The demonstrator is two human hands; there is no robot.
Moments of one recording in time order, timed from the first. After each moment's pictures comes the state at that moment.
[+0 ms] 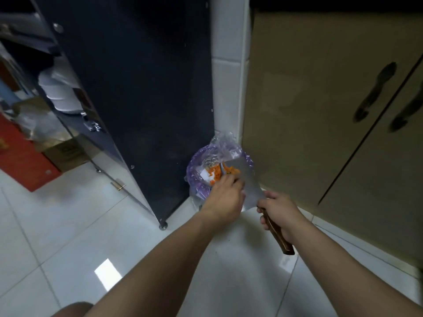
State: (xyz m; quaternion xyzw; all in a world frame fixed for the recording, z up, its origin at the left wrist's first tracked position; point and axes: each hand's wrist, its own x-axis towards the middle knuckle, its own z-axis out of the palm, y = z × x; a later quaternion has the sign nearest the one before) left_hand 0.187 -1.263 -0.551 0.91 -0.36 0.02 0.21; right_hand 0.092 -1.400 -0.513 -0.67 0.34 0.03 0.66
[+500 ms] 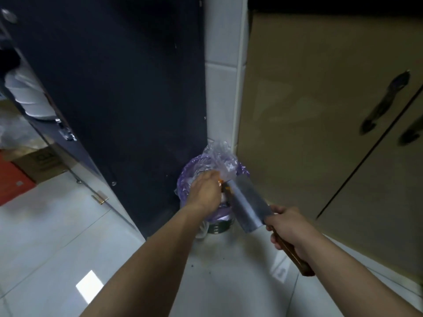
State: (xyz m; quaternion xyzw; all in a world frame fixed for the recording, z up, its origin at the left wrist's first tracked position) left_hand 0.275 -1.261 -0.562 0.94 -0.25 -0.01 0.24; right_hand 0.110 -1.421 -0.503 -0.72 0.35 0.06 0.59
